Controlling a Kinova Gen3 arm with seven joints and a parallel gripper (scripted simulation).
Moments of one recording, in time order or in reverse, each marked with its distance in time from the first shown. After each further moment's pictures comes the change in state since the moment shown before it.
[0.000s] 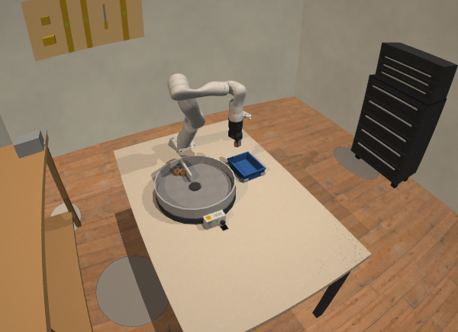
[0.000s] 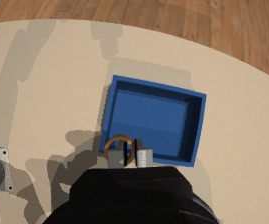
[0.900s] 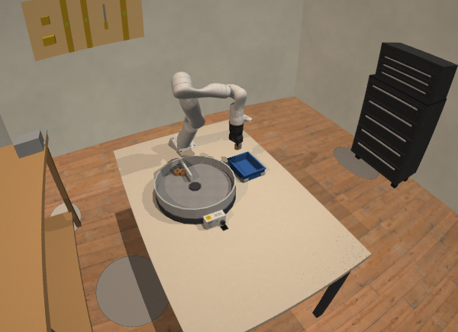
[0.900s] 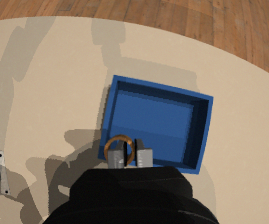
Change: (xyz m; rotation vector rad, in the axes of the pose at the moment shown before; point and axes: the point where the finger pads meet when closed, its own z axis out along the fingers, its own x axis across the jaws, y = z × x) arm -0.002 -0.006 0.022 0.003 -0.005 -0.008
